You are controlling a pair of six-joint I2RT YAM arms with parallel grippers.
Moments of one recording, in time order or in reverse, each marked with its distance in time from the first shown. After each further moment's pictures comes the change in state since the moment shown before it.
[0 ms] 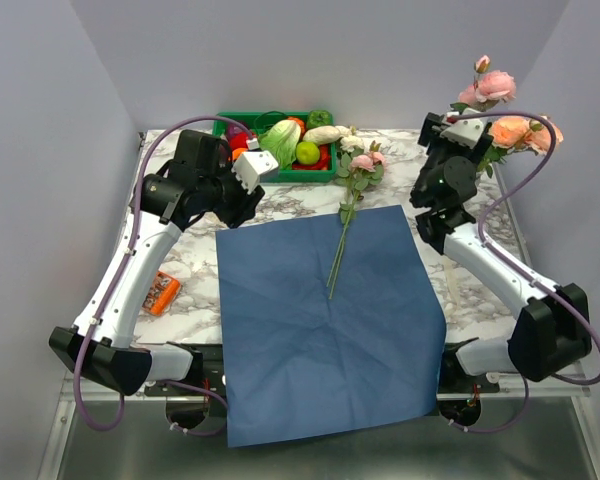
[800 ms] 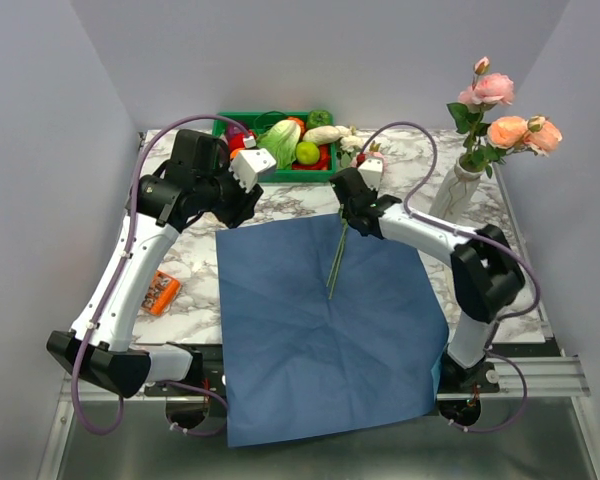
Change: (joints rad) left arm 0.000 -0.013 0.014 -0.011 -0.003 -0.034; right arm 0.252 0.362 0.215 -1.130 -0.224 0.930
